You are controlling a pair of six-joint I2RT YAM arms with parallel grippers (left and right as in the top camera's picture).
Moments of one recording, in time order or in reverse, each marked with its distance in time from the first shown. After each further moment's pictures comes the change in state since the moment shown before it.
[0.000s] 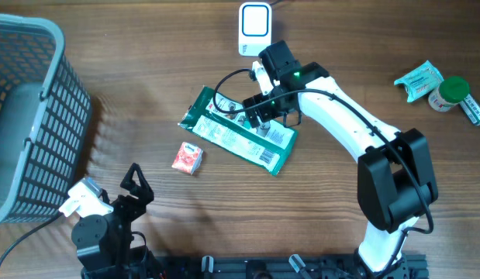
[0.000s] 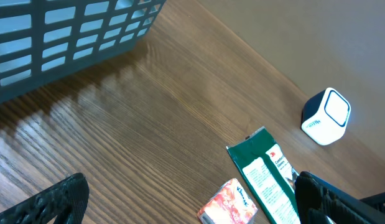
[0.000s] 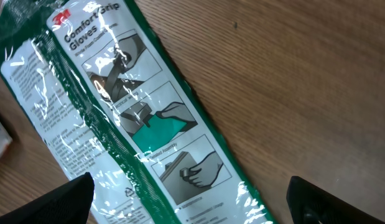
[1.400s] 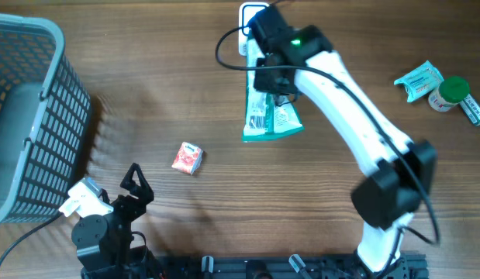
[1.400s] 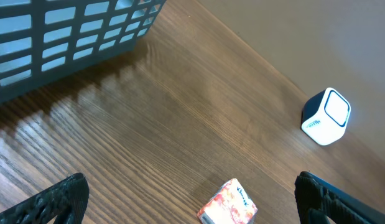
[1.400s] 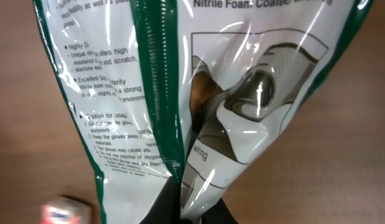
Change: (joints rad) left arm 0.000 0.000 0.000 0.000 0.000 0.000; right arm 0.042 0.000 0.455 -0.454 0.274 0.698
